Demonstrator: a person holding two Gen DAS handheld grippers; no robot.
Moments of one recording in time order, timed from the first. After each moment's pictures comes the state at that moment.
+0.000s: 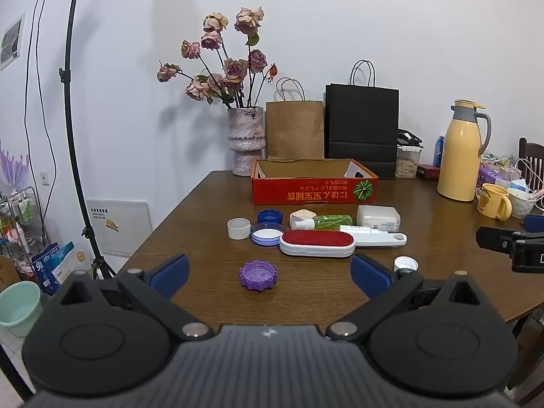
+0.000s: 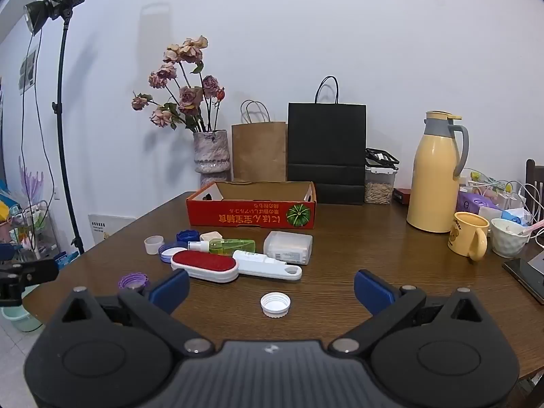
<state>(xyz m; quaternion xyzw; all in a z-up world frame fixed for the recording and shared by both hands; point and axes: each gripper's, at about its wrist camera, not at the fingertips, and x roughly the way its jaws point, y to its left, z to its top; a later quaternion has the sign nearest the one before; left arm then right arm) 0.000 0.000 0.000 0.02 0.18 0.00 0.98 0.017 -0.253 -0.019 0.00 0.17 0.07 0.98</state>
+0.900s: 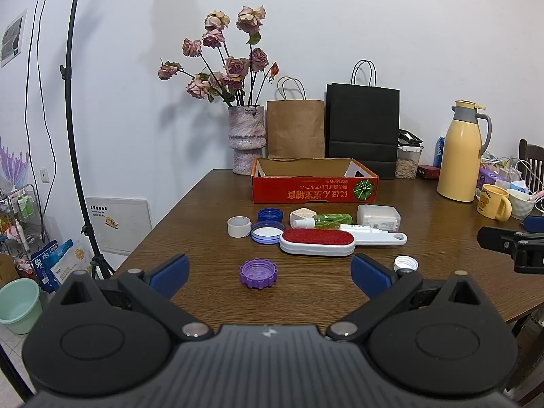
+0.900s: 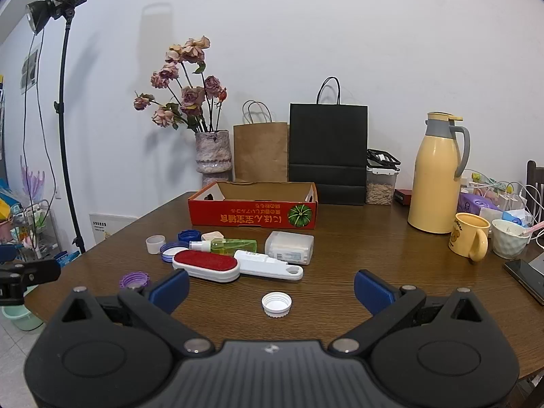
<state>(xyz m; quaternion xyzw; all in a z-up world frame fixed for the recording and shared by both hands) 0.000 -0.001 -0.004 0.01 0.19 0.00 0.98 0.016 -0.254 -0.020 0.00 0.16 0.07 0.98</state>
